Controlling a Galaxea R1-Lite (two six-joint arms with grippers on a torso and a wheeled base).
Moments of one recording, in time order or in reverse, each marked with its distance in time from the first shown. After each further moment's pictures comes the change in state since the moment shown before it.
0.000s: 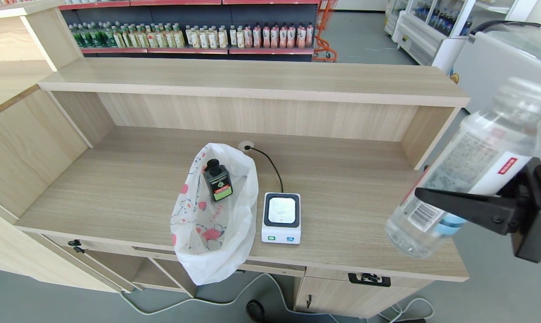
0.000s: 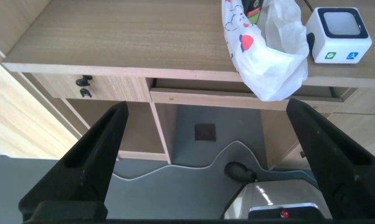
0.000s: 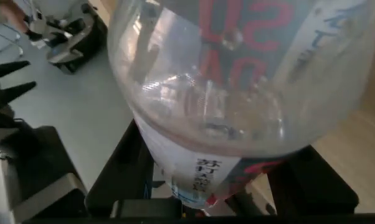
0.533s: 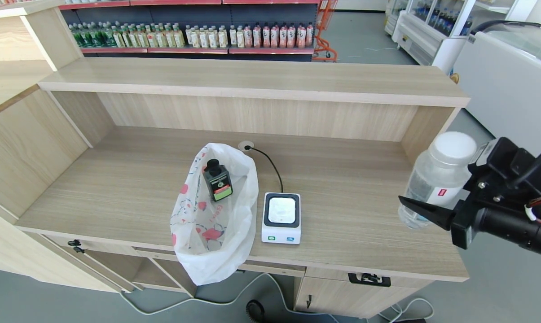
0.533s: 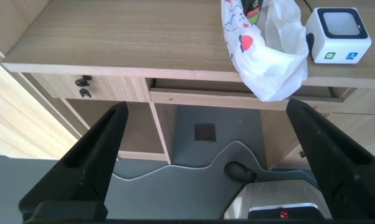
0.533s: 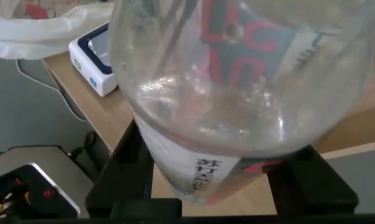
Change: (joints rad) left arm 0.000 0.000 0.000 0.000 0.000 0.000; right arm -0.117 0.171 0.156 -0.275 -0.167 -0.484
